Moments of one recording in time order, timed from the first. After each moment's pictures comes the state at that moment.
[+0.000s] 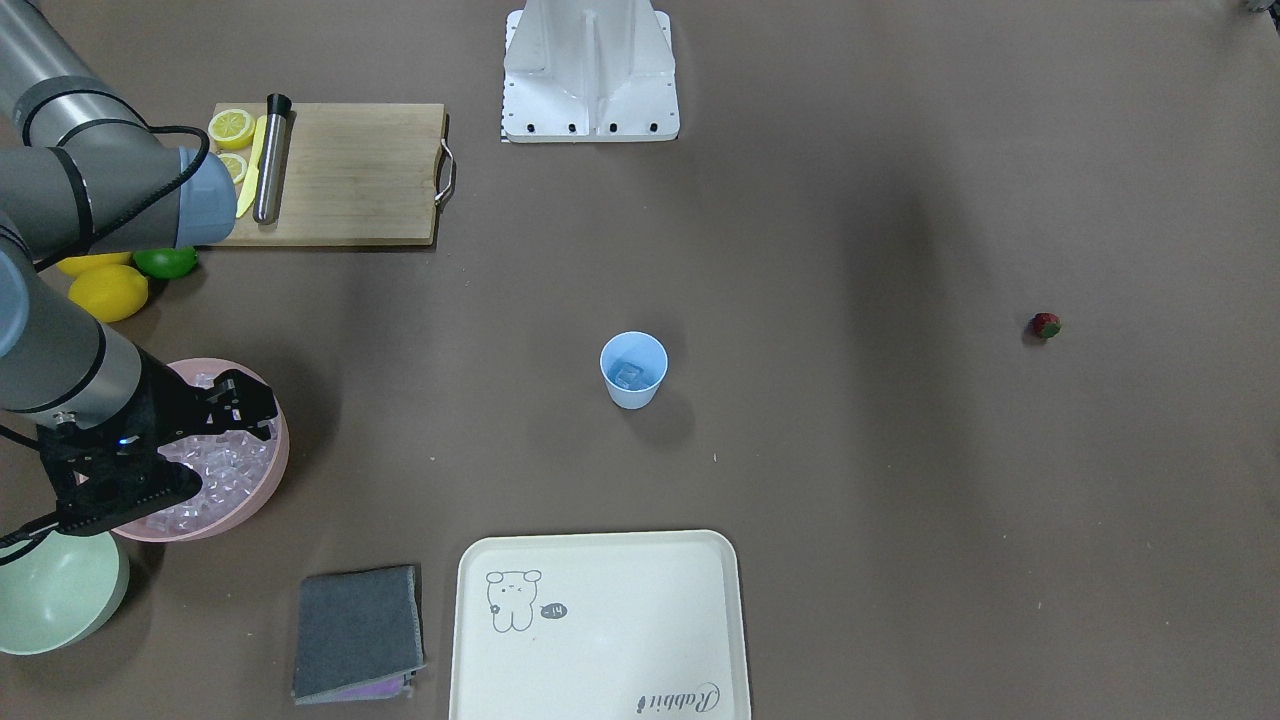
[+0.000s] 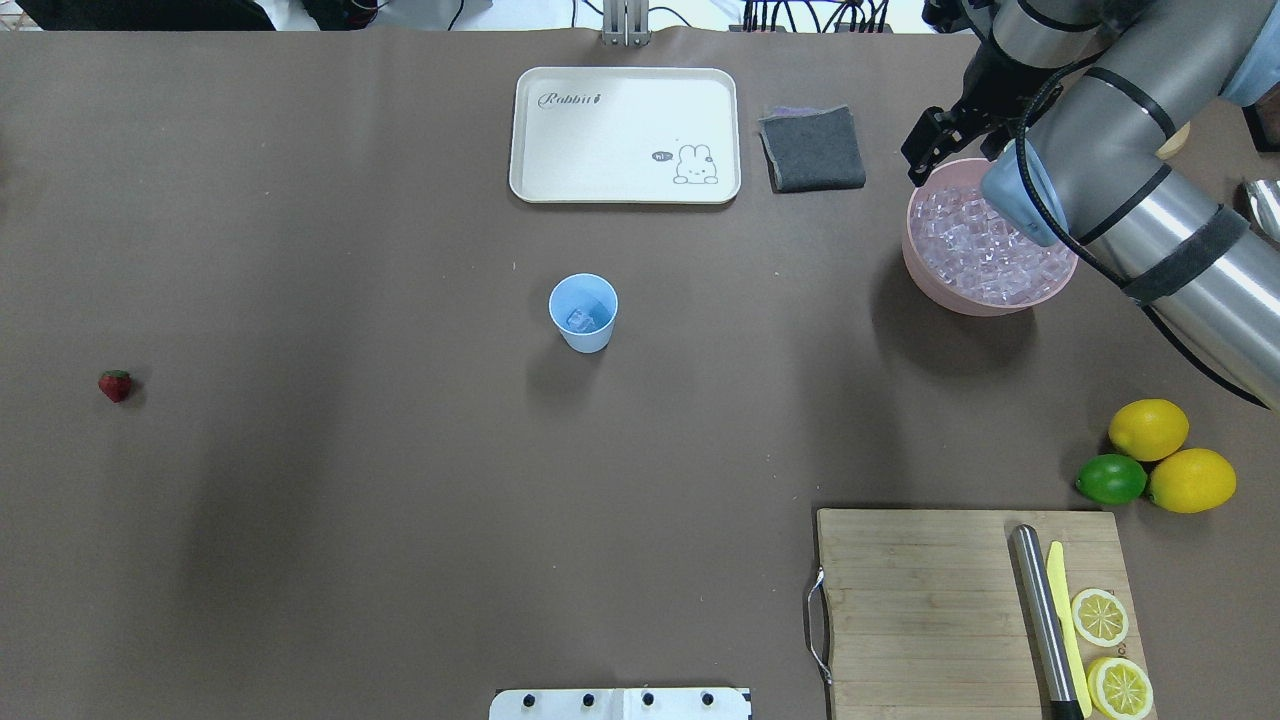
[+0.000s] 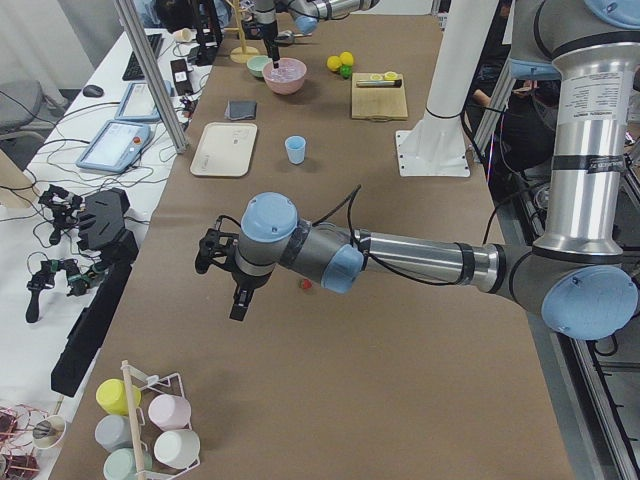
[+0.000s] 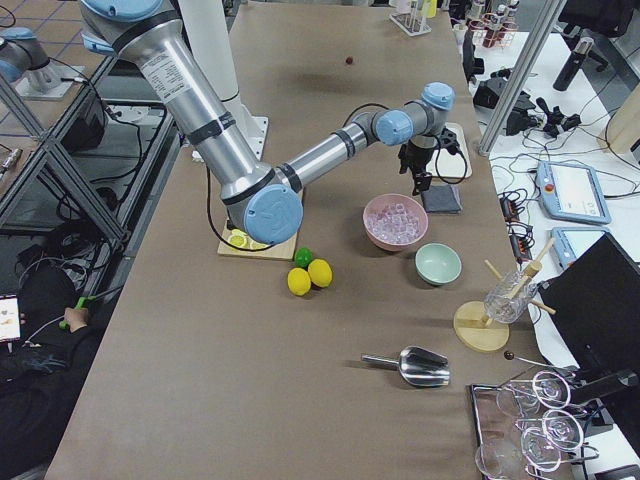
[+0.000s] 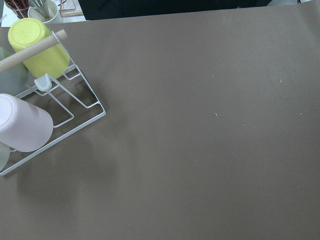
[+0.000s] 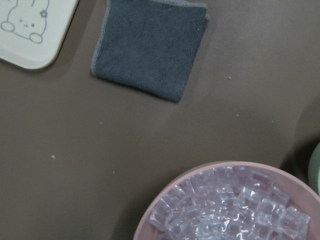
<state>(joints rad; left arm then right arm) -1.61 -1.57 -1.69 -1.91 -2.37 -0.19 1.05 -0.96 1.49 -1.68 2.24 0.22</state>
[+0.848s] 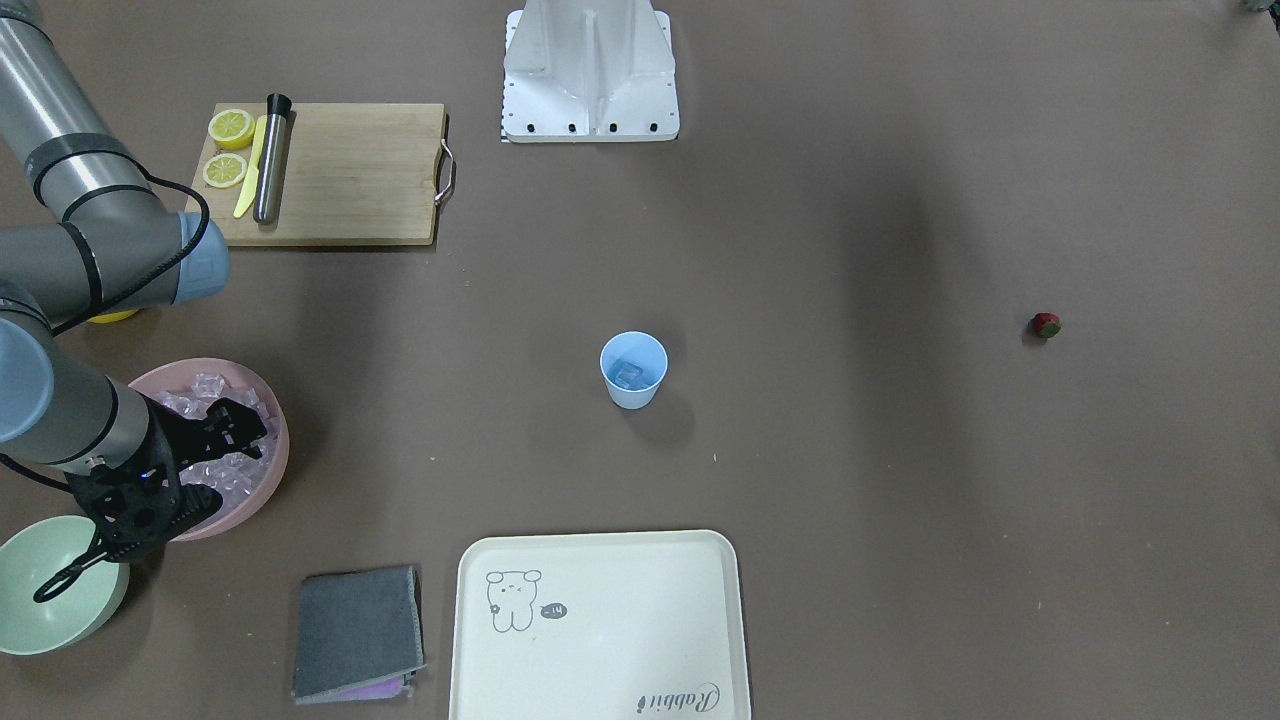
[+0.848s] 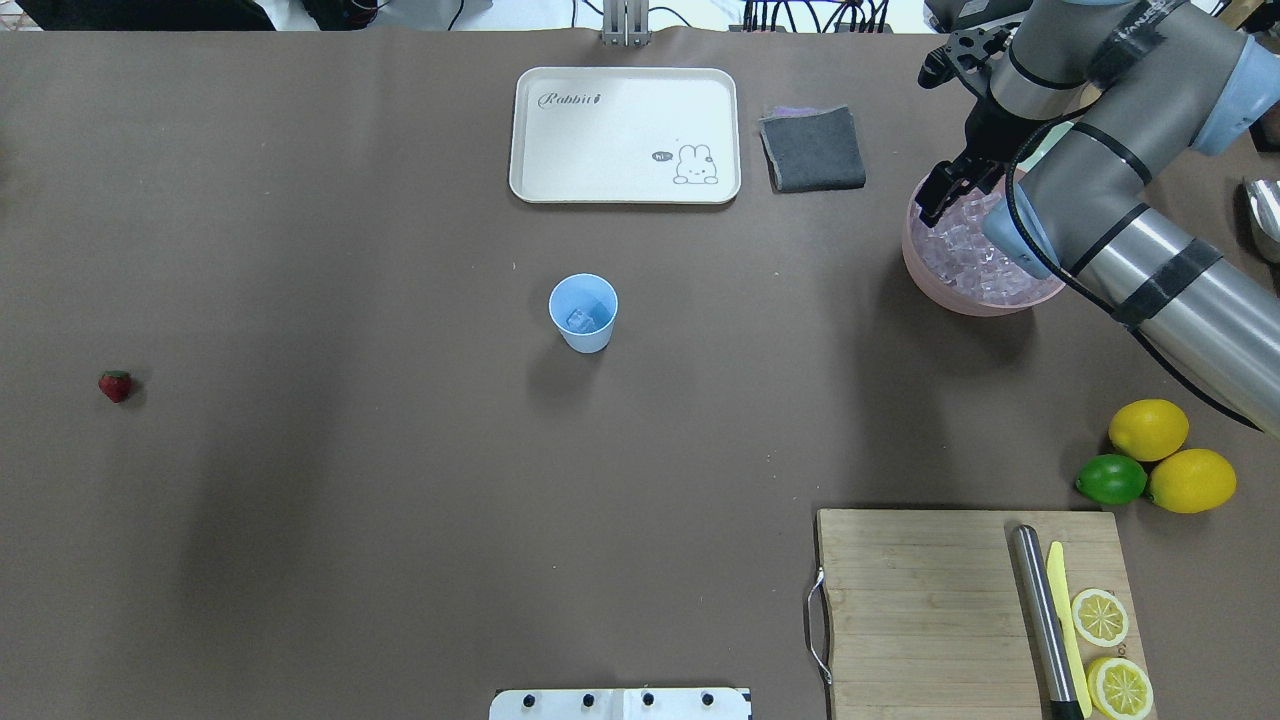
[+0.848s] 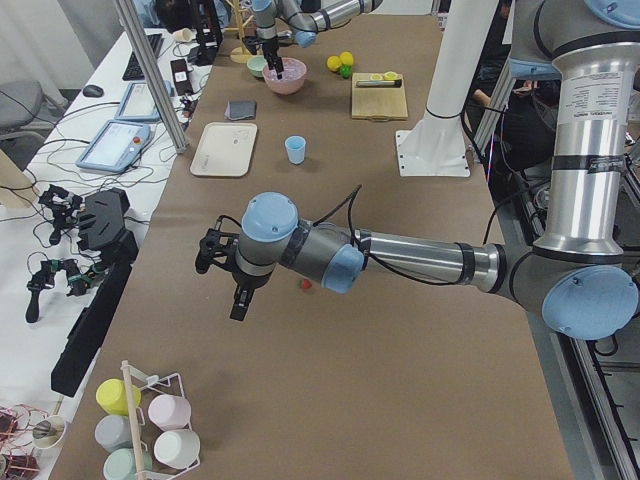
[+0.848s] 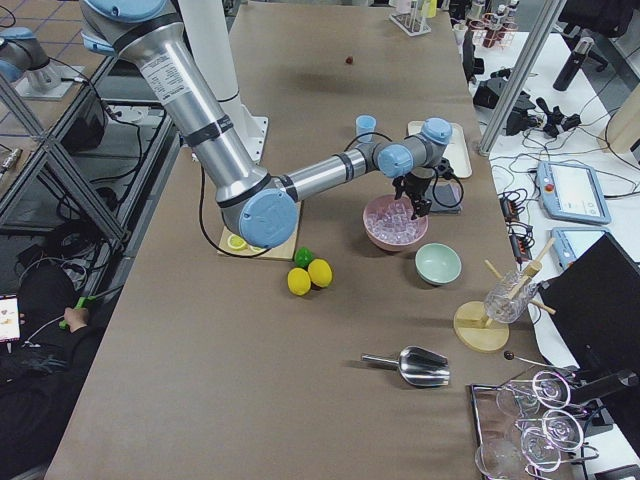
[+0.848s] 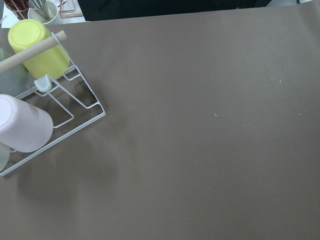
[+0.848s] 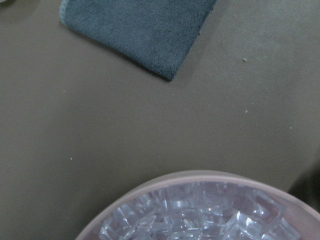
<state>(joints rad) -1.61 -1.57 -1.69 -1.91 -2.37 -0.19 1.02 -1.00 1.34 -1.51 2.25 0.11</state>
